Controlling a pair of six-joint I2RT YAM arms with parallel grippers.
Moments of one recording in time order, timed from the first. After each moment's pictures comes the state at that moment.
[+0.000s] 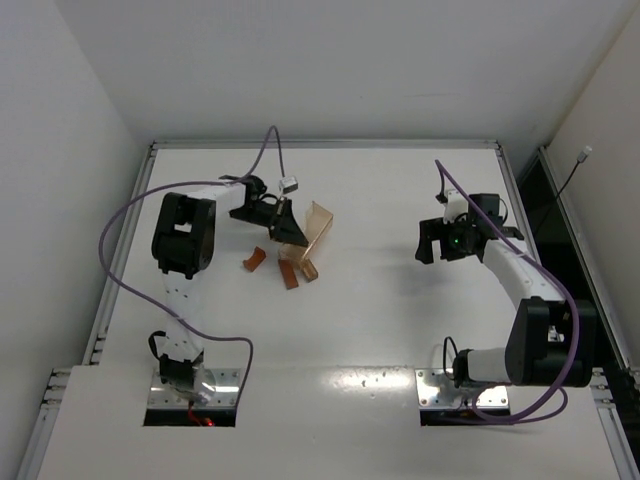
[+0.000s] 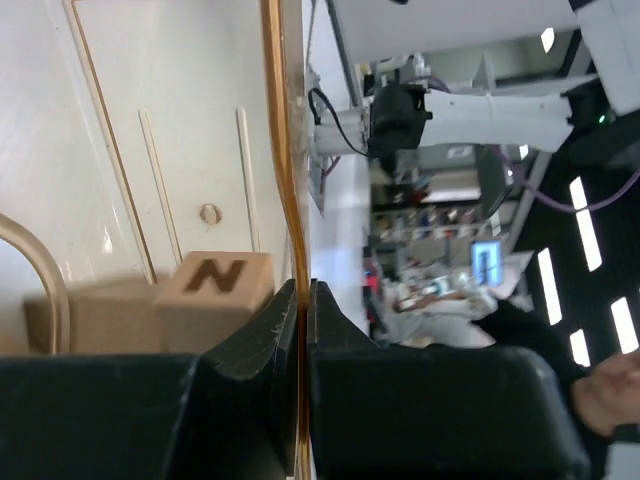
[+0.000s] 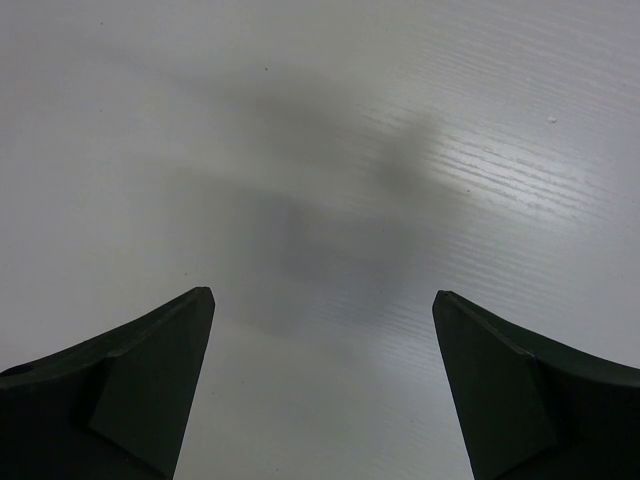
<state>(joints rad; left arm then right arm) -0.24 2.22 1.61 -0.92 1.45 0.26 -0.07 1.35 0.80 -0.42 -0.35 -0.19</state>
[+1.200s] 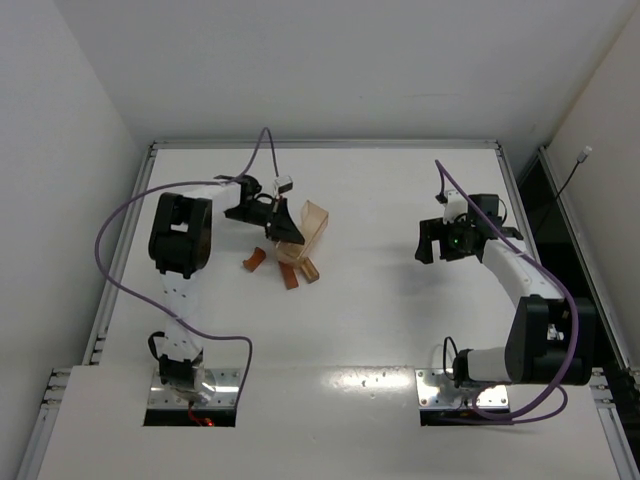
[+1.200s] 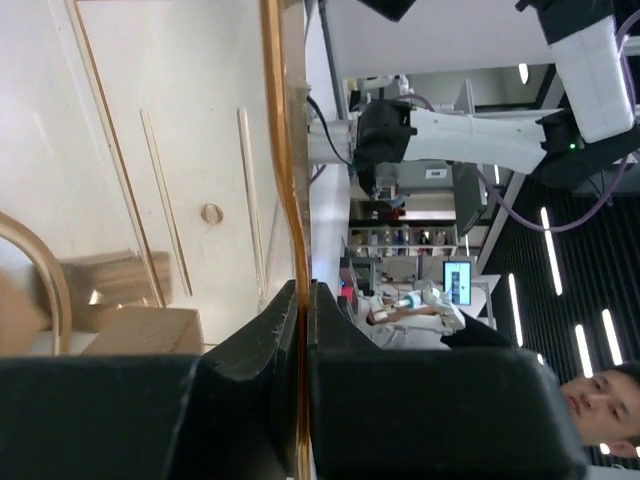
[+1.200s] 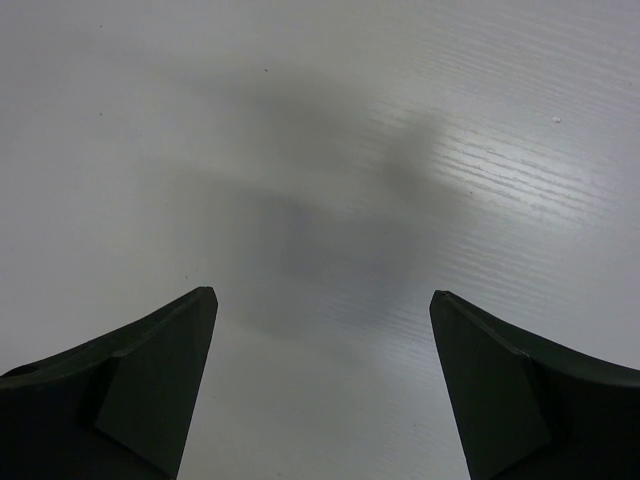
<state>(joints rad) -0.18 2.25 1.61 -0.97 1.45 0.20 -0.07 1.36 0.80 -0.41 -0.35 -0.18</state>
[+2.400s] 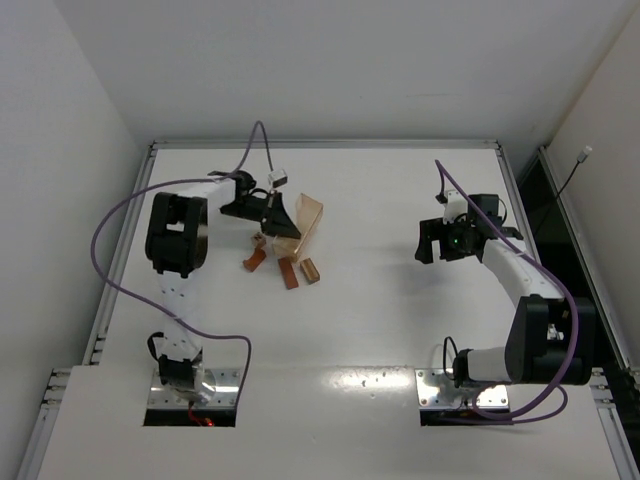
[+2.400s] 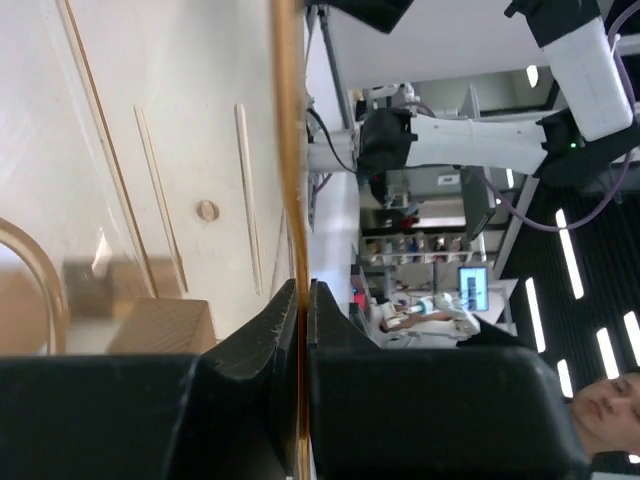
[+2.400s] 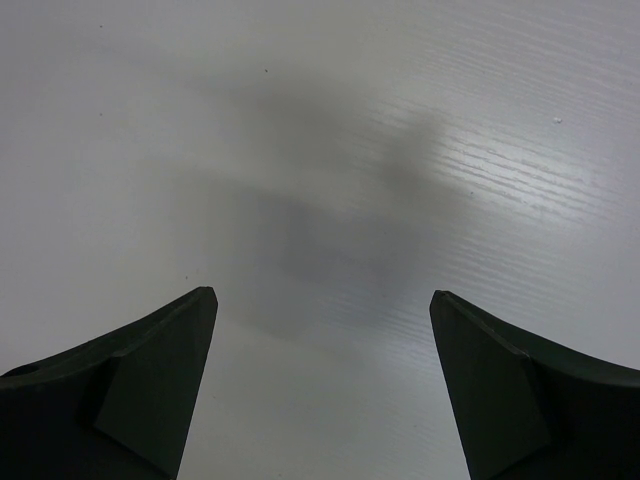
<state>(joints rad) -0.20 2.21 1.62 -0.97 1.46 0.21 -0.07 1.36 0.80 -0.40 -0.35 -0.18</state>
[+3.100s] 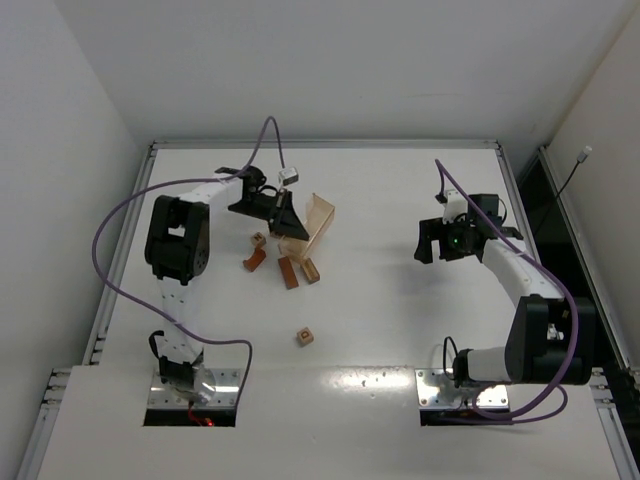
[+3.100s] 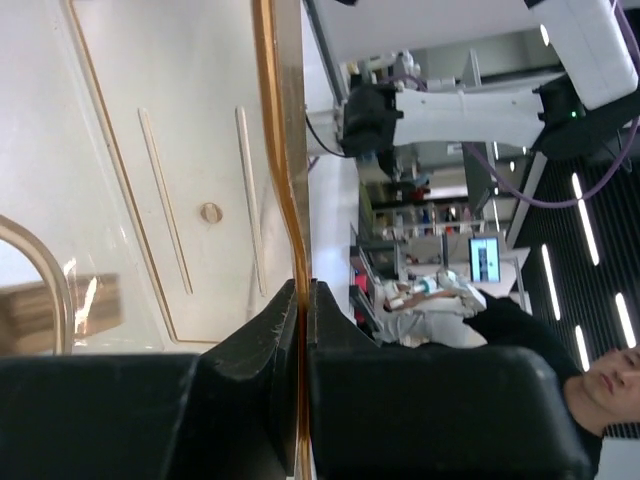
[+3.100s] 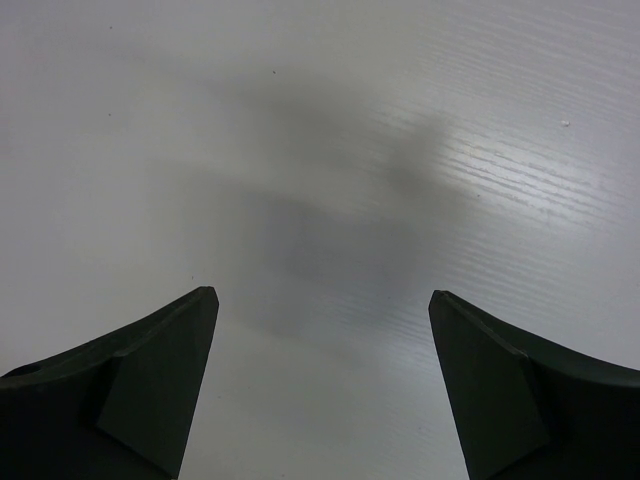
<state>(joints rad) -0.25 2.12 1.59 -0.96 1.45 0.21 -0.07 1.36 0.80 -0.40 -0.37 -0.18</state>
